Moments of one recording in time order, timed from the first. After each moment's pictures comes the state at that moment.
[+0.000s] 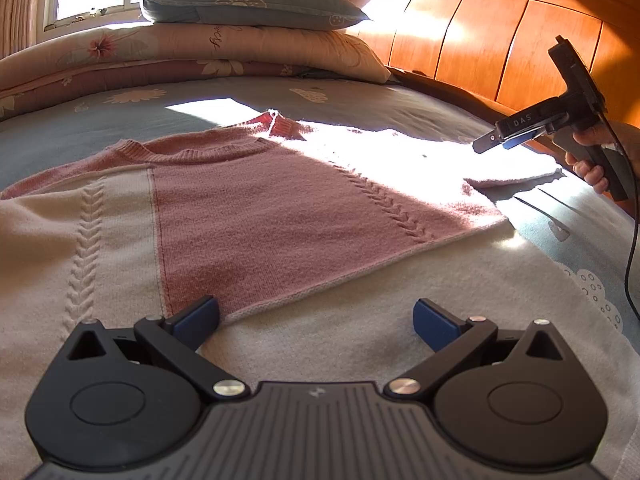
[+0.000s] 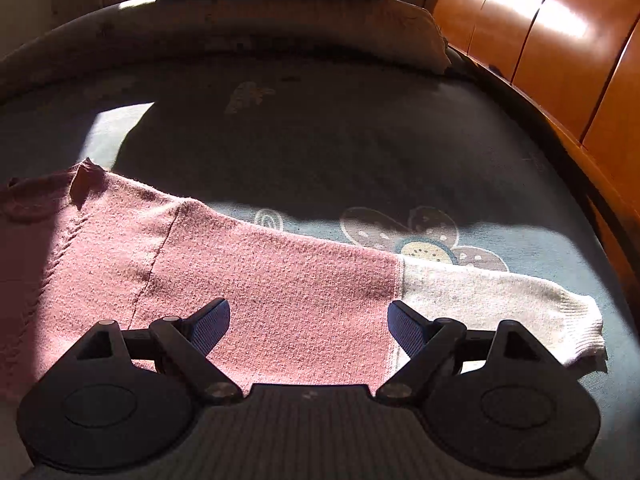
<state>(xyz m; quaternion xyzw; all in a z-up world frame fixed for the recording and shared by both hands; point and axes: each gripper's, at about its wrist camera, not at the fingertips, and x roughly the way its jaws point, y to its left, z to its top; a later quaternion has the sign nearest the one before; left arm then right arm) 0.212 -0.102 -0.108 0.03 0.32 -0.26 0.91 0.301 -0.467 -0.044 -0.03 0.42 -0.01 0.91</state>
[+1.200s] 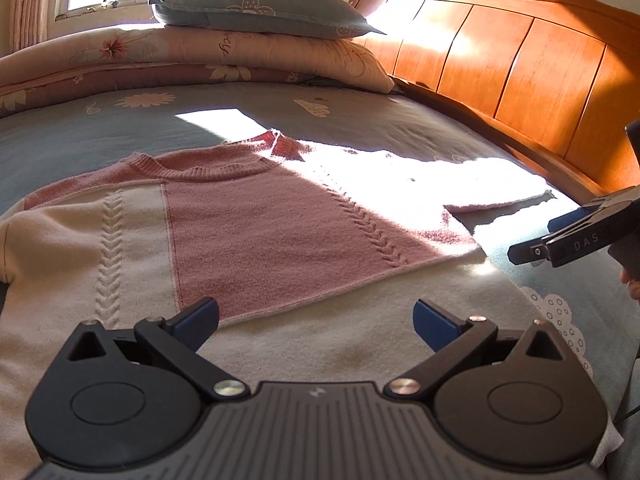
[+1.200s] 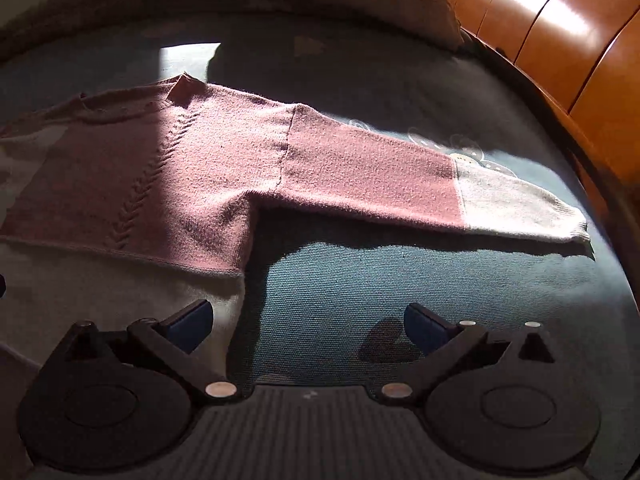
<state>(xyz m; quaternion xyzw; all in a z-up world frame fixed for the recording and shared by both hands) 0.194 -0.097 -0.069 0.01 0.33 -0.25 0.91 0.178 -0.365 -0.036 -0.04 0.46 -0.04 0.89</state>
